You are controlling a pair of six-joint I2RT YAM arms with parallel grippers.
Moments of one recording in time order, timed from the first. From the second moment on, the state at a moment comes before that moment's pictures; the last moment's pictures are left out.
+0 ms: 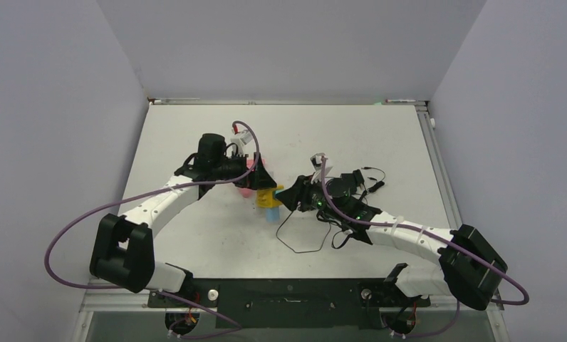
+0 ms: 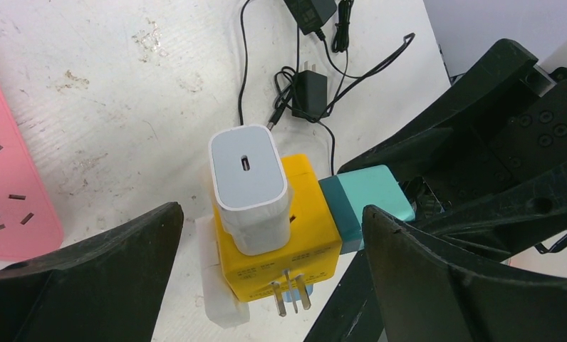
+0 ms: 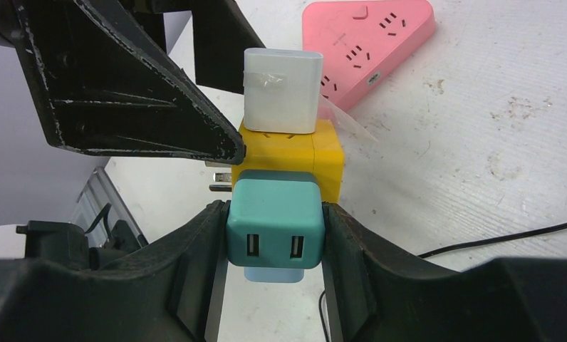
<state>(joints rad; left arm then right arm) -0.37 1.41 0.92 -0.15 0.70 -0.38 0.83 1.26 0.59 0.42 -0.08 0.64</state>
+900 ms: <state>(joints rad) -0.41 1.47 0.95 -0.20 0.66 -0.38 0.87 1.24 0.61 0.34 0.06 0.58</state>
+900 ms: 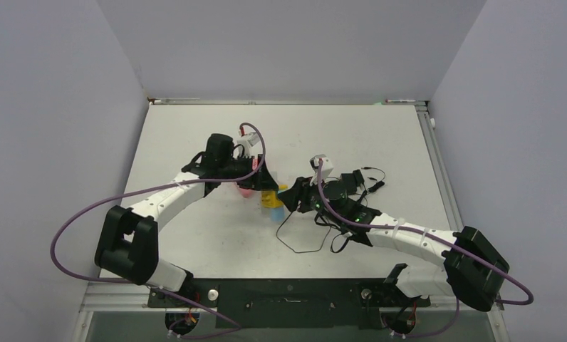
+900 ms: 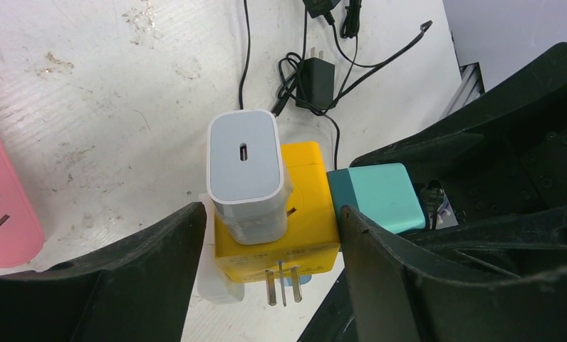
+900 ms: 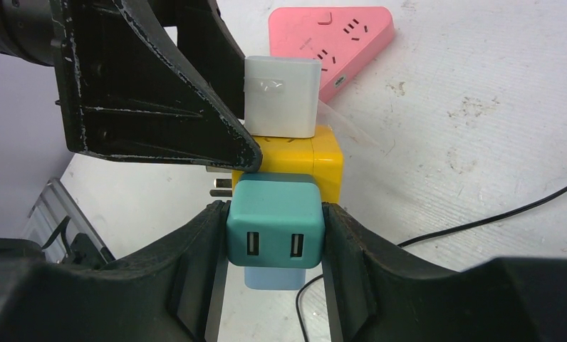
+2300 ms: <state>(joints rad) -0.45 1.43 0.95 -0.15 0.64 -0.35 0.82 1.16 0.54 0.35 0.11 0.69</state>
